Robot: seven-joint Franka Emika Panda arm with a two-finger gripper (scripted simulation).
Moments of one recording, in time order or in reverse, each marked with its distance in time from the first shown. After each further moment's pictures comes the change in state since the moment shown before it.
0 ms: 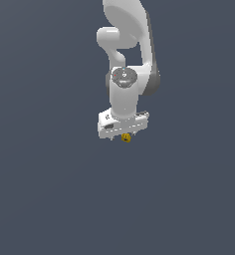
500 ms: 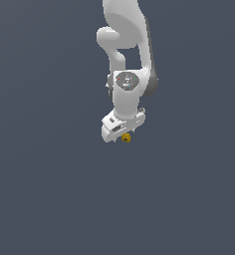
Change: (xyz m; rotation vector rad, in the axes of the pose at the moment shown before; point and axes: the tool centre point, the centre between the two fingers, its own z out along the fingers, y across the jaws) arm -0.018 -0.010 0.025 -0.016 0.001 -0.302
